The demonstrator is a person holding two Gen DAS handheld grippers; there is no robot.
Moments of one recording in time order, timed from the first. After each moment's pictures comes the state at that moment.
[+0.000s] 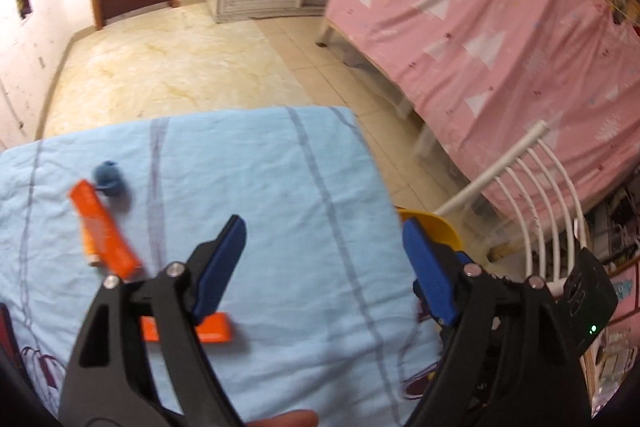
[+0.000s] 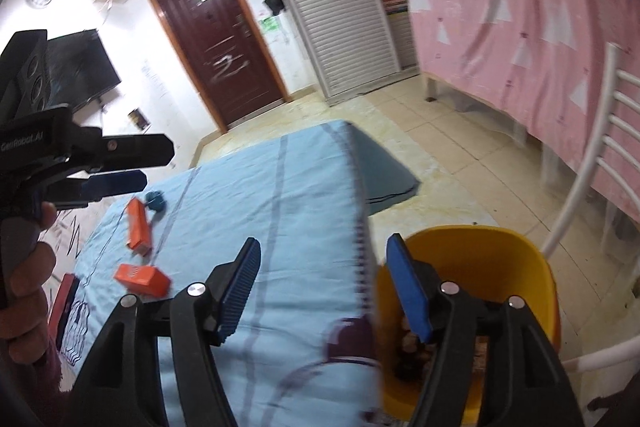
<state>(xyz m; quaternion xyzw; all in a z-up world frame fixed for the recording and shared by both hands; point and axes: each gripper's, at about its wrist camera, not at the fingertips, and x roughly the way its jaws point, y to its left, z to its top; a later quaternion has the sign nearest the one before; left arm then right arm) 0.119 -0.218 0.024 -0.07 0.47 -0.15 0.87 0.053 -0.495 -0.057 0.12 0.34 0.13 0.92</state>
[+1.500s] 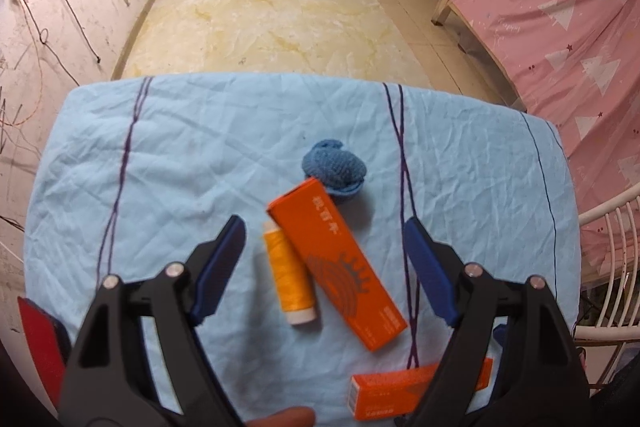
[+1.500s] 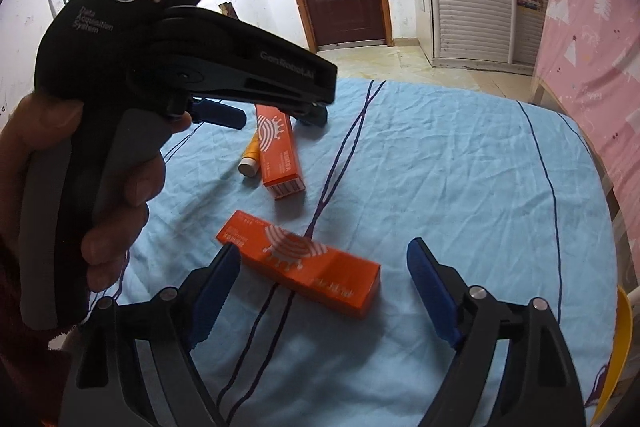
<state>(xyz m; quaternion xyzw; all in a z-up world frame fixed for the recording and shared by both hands) 0.182 -0.070 -0.043 -0.07 0.54 0.02 0.84 0.082 -0.299 -0.075 -0.03 0.41 0.29 0.87</state>
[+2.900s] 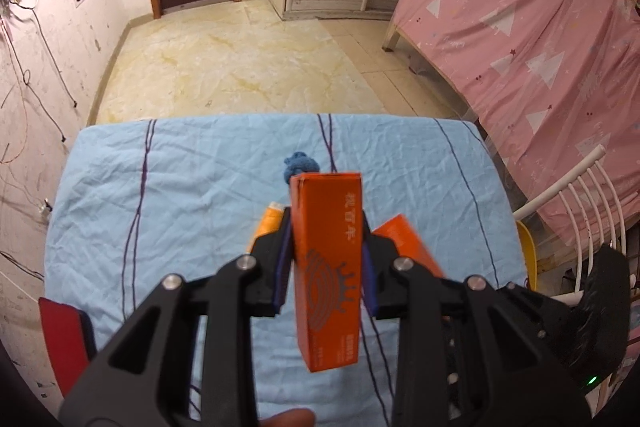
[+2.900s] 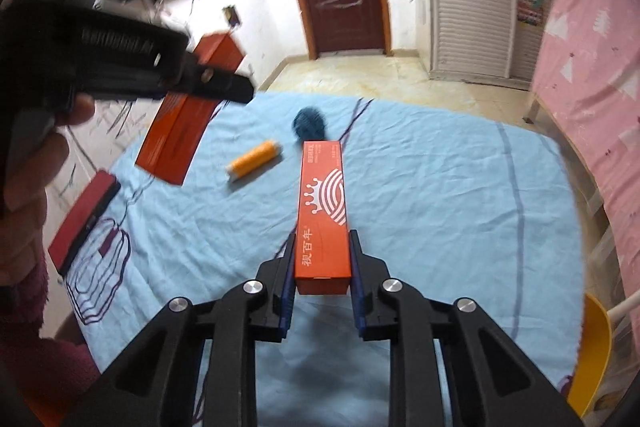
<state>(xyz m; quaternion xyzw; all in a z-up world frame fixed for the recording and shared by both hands) 0.119 -0.079 0.026 -0.06 0.48 -0.06 0.88 0.069 -0.333 -0.049 -0.03 0.38 0.27 0.88</state>
